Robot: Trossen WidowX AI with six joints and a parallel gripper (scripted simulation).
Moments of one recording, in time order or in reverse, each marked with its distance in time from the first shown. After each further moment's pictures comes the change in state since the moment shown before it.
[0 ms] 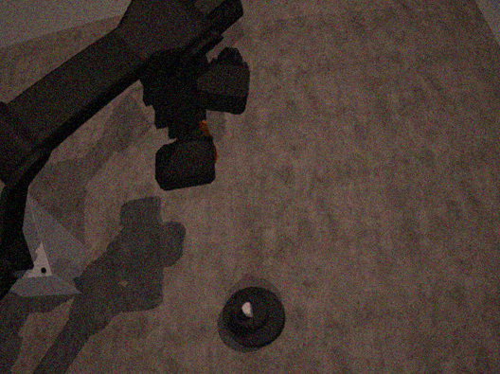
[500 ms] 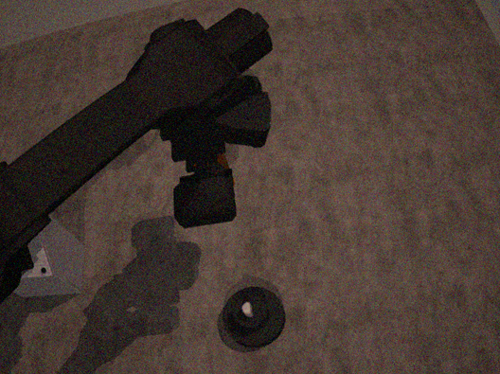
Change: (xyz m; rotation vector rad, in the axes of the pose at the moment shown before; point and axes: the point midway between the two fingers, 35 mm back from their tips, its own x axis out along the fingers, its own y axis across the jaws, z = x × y) arm 0.009 -0.042 0.017 0.000 0.001 0.018
